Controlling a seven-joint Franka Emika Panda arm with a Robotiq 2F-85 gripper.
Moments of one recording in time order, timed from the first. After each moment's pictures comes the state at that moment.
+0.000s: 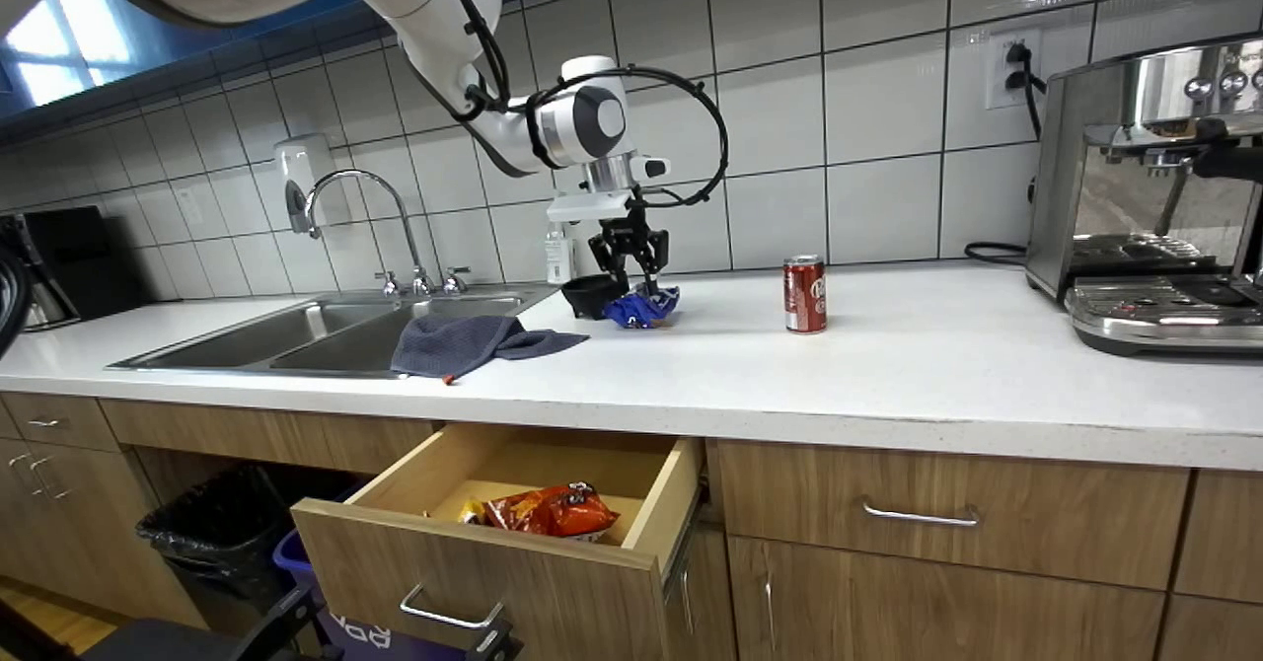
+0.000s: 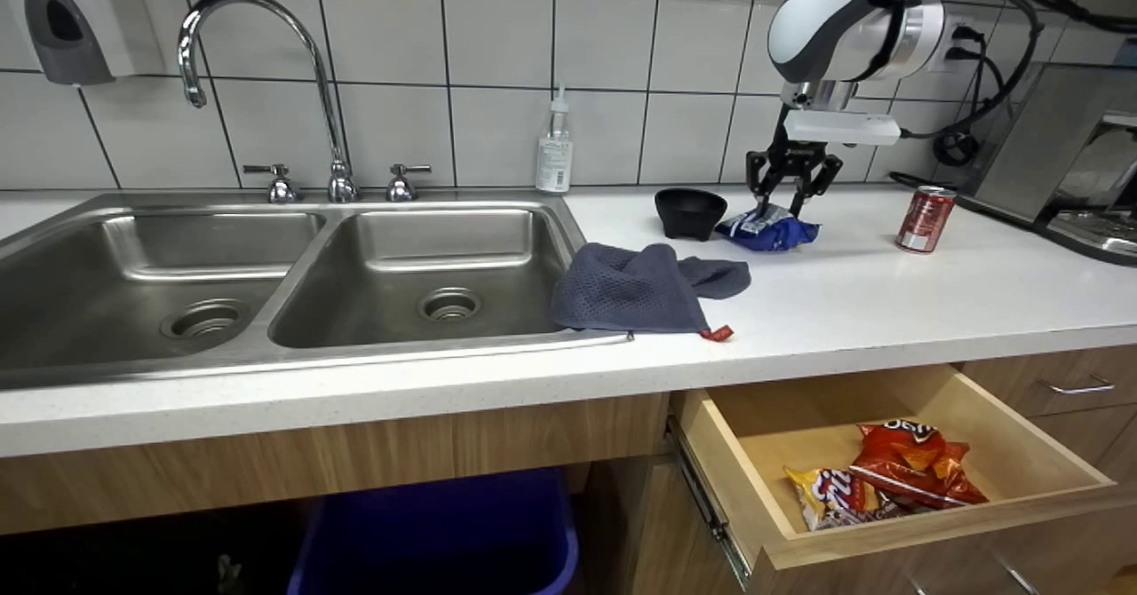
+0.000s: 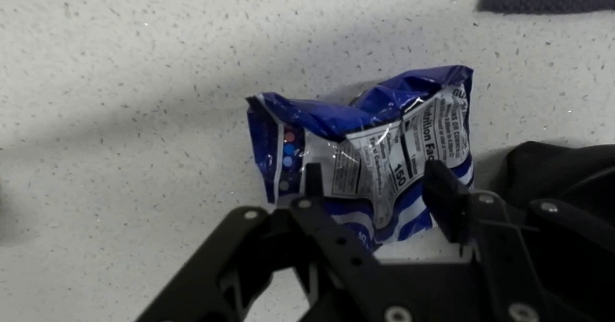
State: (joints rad) arm -0.02 0.80 -0.08 -1.32 0.02 2.26 0.11
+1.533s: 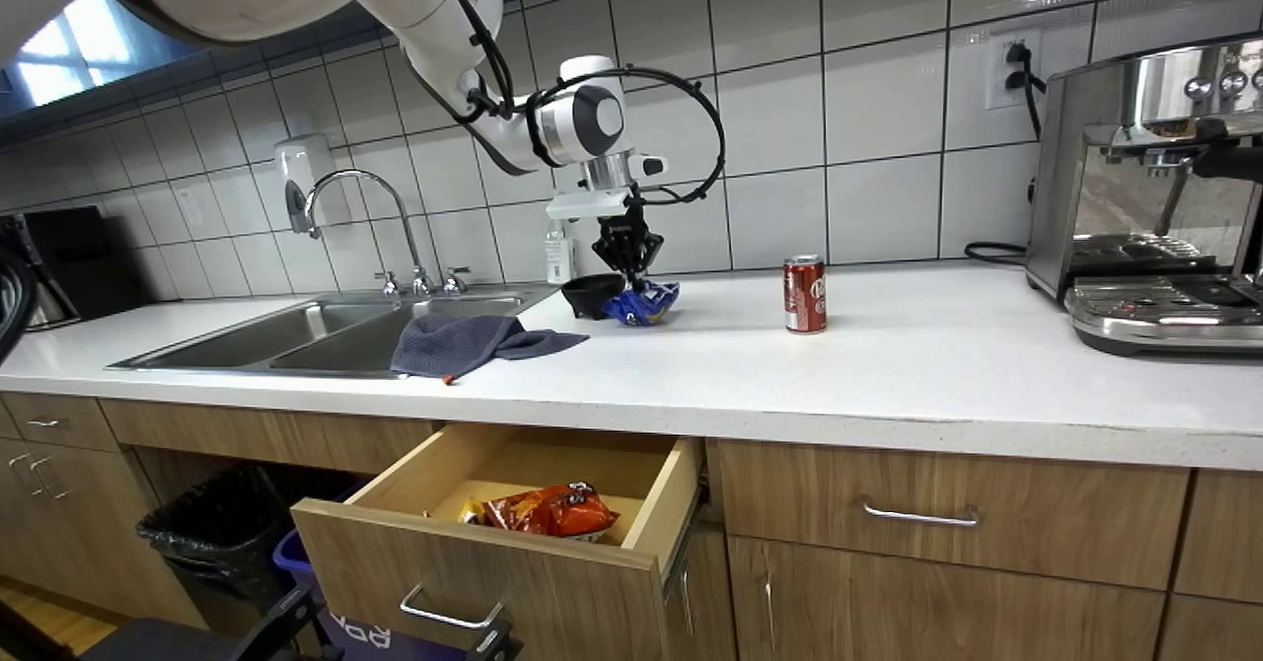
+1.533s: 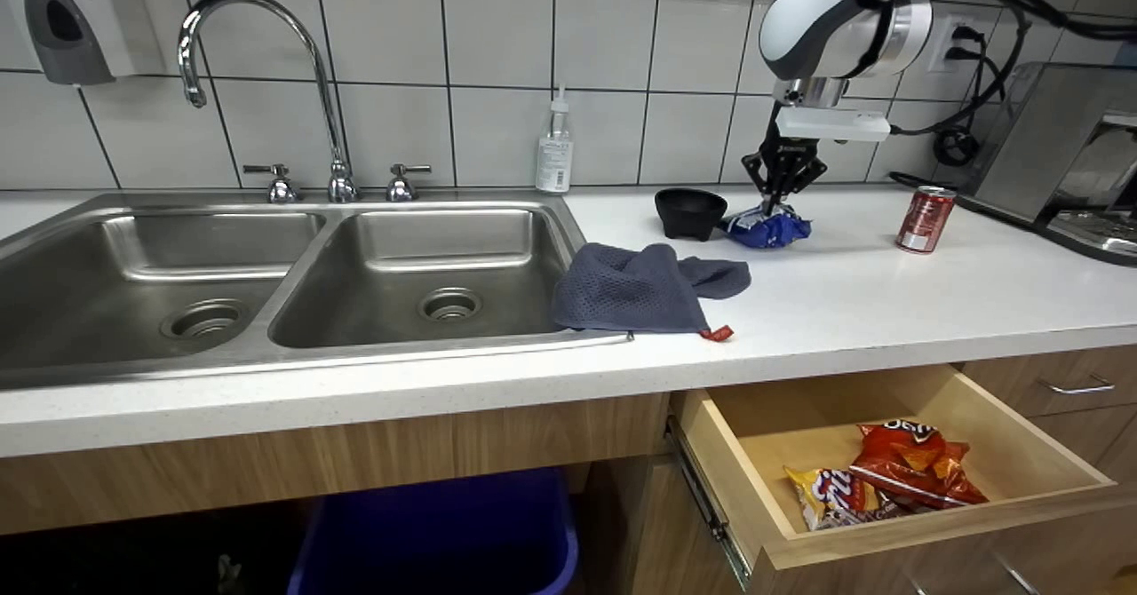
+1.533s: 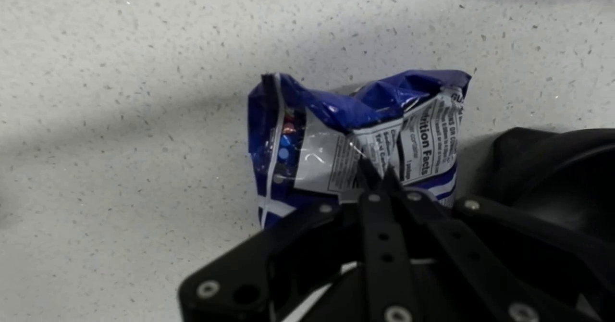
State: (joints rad) arm -0.01 0.84 -0.08 -1.26 0.02 2.23 0.11
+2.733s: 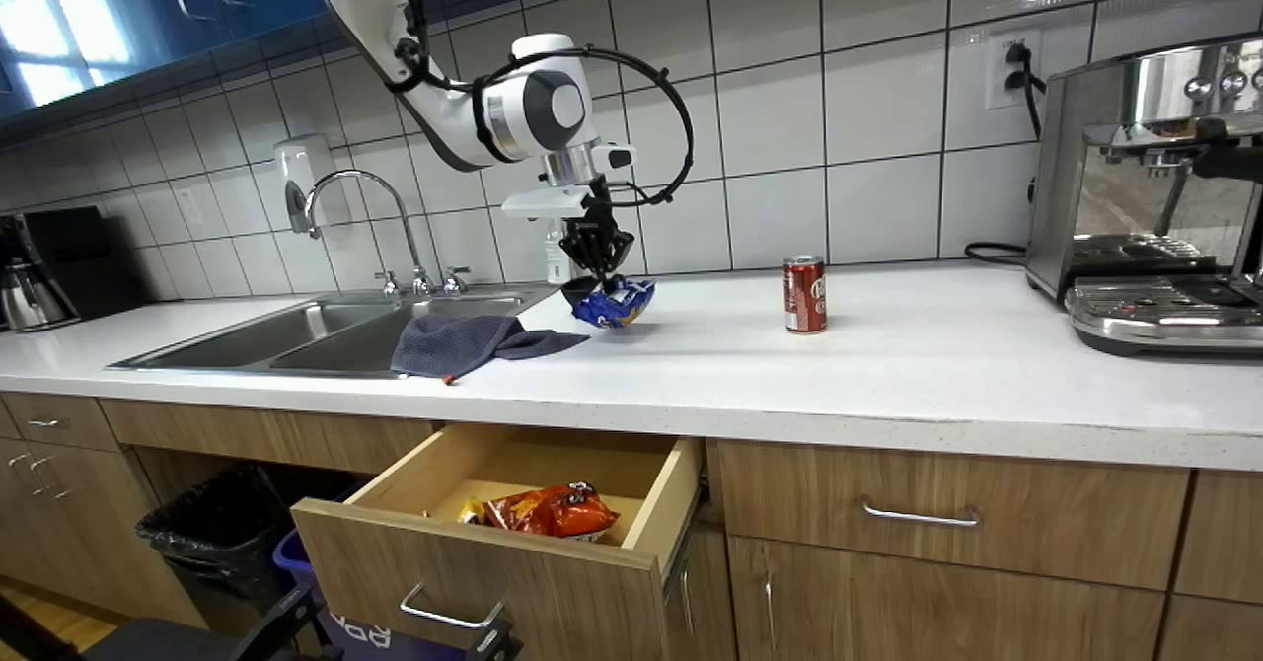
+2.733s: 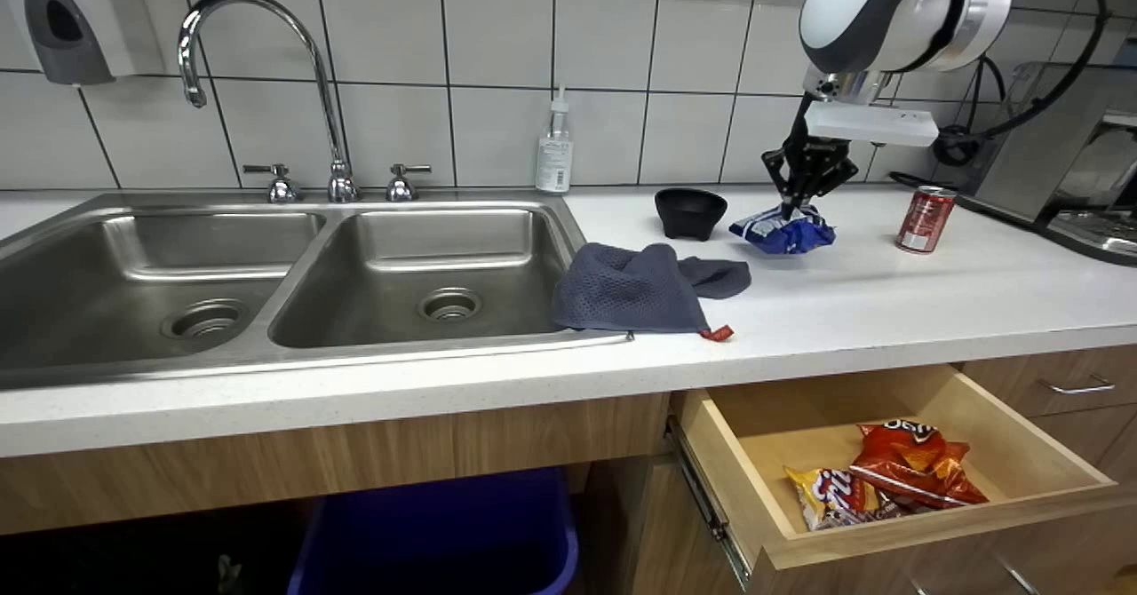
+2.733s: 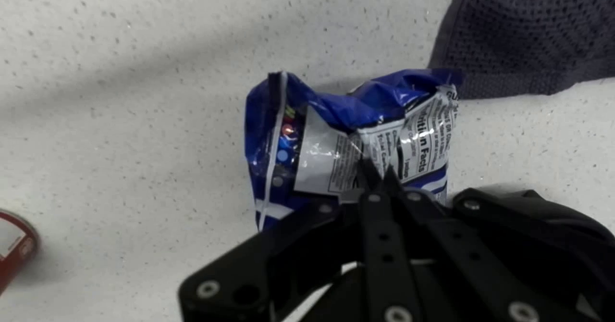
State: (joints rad) arm 0.02 0.52 -0.08 -1.77 0.02 2.49 0.16
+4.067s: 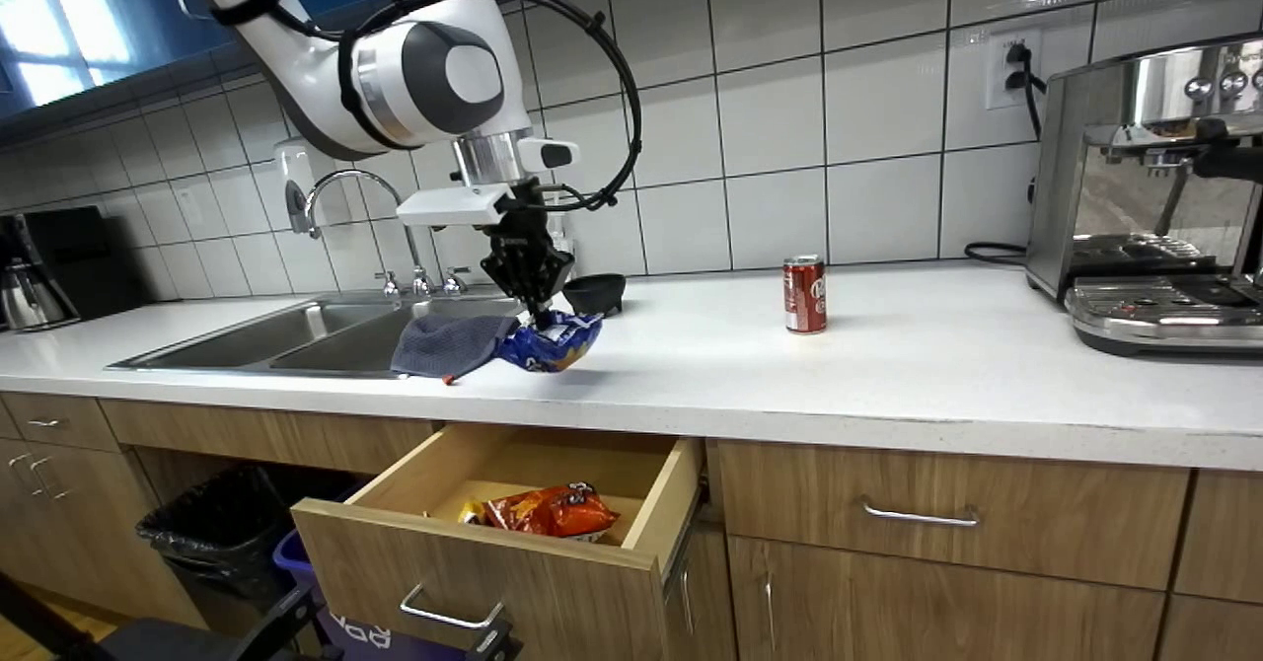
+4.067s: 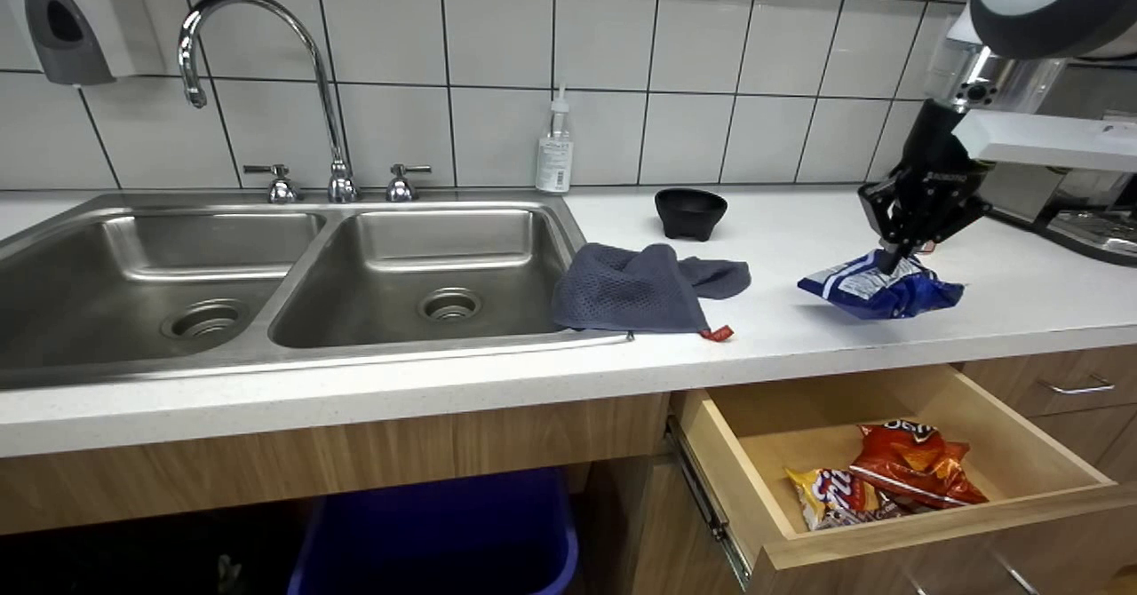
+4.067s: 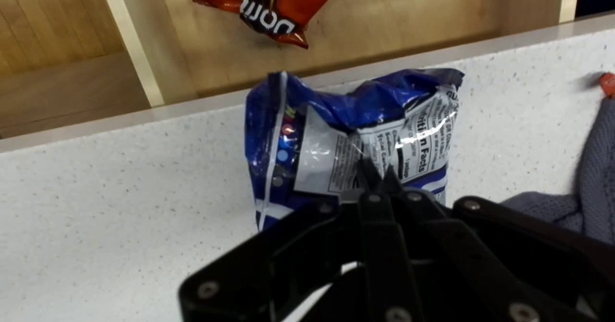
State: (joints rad) arm 0.02 0.05 -0.06 -2.42 0.00 2.59 0.12
